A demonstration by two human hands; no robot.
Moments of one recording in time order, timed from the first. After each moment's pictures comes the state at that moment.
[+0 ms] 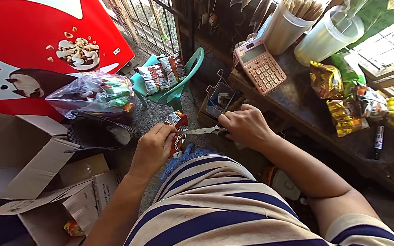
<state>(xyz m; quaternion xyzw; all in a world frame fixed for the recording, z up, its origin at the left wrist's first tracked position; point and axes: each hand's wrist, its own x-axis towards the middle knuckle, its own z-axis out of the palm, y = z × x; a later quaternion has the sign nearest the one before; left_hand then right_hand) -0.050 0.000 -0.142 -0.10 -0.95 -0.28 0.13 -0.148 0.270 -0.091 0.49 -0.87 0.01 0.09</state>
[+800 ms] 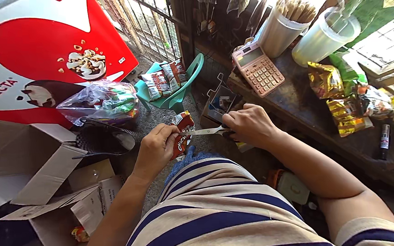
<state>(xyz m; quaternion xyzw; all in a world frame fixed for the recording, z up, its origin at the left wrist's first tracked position) -0.058 0.007 -0.131 -0.10 -0.94 -0.30 0.16 -0.160 0.283 -0.078 0.51 -0.86 0.05 0.06</state>
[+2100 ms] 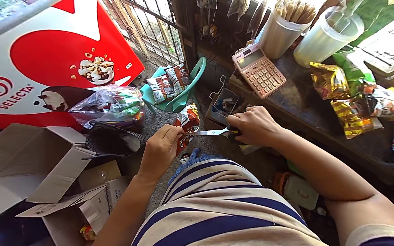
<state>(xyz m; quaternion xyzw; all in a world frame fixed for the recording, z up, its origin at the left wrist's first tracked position) -0.061 0.020 -0.126 -0.15 -0.93 -0.26 0.22 -0.167 0.299 -0.081 0.49 -0.87 0.09 0.00</state>
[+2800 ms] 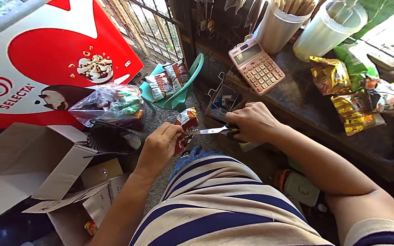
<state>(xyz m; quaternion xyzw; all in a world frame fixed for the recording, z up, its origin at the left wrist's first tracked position) -0.063 0.023 -0.122 -0.16 -0.94 -0.27 0.16 -0.173 0.307 -0.082 0.48 -0.87 0.08 -0.05</state>
